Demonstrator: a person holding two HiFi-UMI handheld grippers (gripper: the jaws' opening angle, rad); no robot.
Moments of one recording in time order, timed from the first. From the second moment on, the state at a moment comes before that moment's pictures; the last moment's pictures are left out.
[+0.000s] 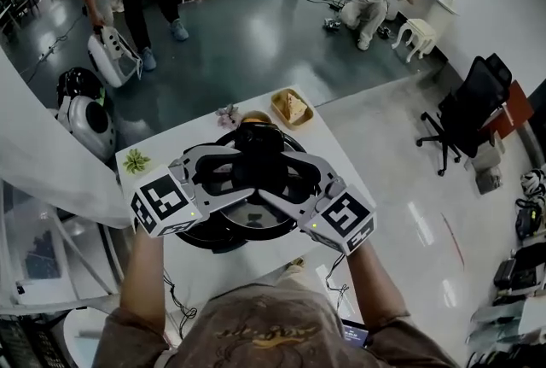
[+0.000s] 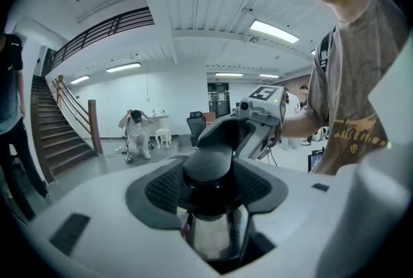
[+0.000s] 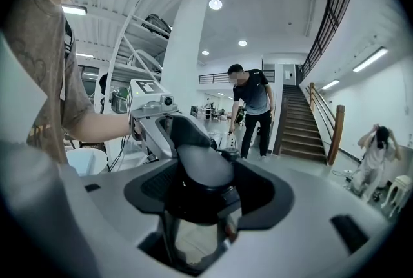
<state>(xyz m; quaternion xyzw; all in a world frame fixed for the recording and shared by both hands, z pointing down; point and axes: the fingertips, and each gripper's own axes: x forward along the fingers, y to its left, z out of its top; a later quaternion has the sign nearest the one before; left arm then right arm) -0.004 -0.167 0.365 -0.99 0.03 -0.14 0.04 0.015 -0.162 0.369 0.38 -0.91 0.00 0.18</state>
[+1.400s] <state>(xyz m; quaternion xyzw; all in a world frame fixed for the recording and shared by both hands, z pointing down) 0.236 -0.166 0.408 -0.98 0.12 -0.16 -0.01 0.255 -0.165 0.410 0.28 -0.94 0.01 0.18</state>
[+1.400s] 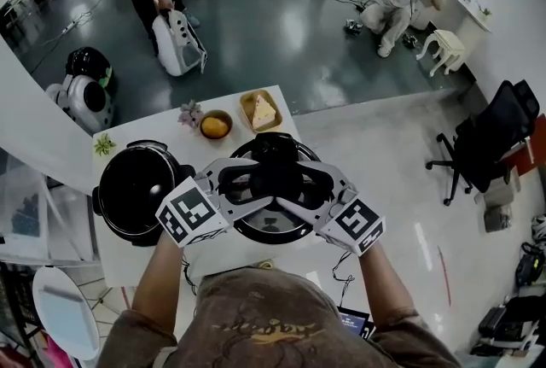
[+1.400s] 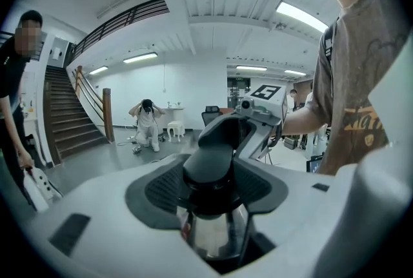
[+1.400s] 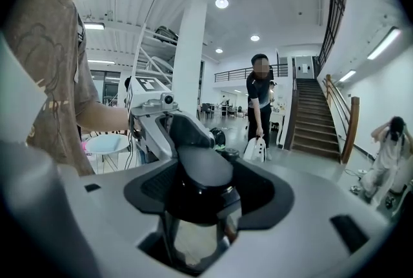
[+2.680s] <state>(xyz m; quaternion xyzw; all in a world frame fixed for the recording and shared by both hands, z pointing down) 0.243 -0.154 0.562 -0.97 0.14 -0.21 -0.05 0.259 -0.155 0.564 0.25 -0.94 0.04 0.23</state>
